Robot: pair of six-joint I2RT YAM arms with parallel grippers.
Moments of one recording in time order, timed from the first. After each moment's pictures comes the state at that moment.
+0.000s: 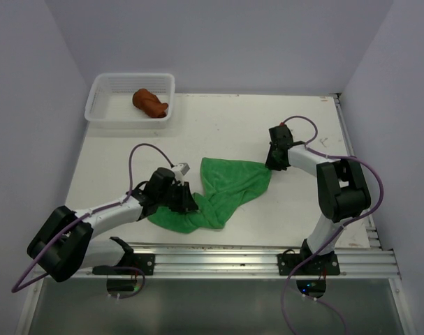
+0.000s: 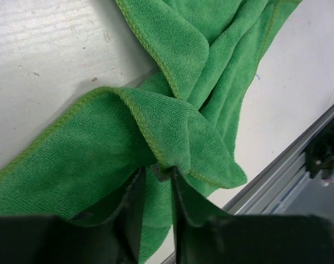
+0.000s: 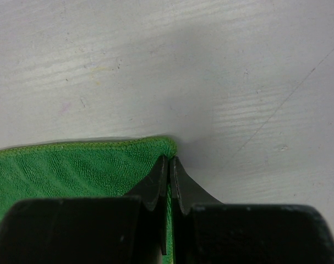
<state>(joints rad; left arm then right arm) -0.61 1.26 0.46 -0.01 0.32 -0.59 0.26 1.77 1.04 -0.34 0.18 0.52</state>
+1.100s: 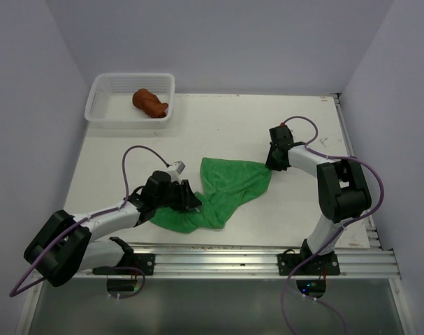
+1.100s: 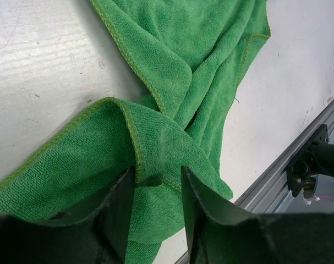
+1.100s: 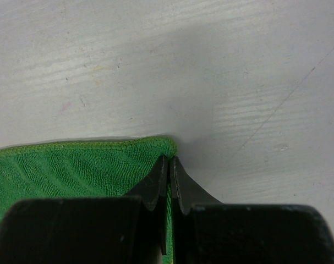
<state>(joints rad) -0.61 1.22 0.38 0.18 0.29 -0.67 0.25 1.77 1.03 -0.33 0.18 0.52</state>
